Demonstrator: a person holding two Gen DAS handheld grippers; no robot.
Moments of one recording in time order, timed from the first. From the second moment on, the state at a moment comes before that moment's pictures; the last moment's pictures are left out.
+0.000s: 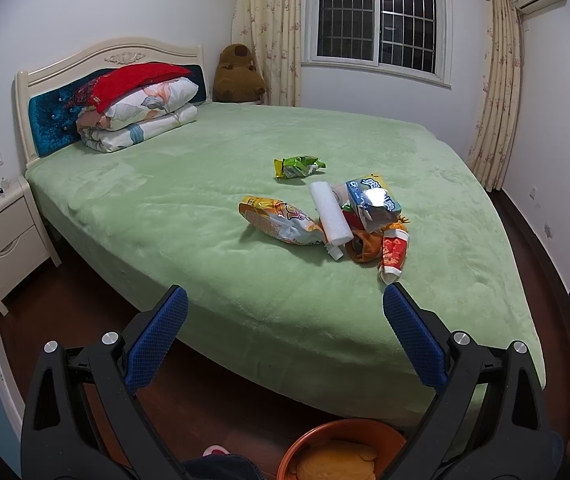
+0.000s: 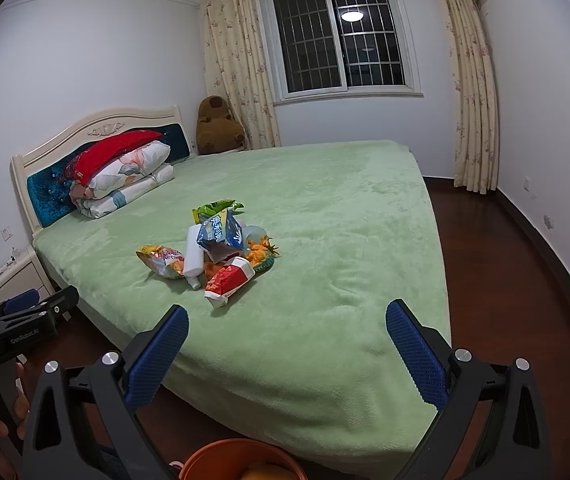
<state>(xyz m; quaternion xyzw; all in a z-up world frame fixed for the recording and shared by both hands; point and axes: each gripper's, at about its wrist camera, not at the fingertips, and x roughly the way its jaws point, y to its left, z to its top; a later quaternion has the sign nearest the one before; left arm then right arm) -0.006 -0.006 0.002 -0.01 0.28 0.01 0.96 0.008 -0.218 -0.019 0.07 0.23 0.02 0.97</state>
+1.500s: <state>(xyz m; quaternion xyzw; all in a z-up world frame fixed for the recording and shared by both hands) -0.004 -0.006 -0.002 -0.02 0.29 0.00 0.96 0.006 -0.226 -0.021 0.08 0.23 0.00 0.97</state>
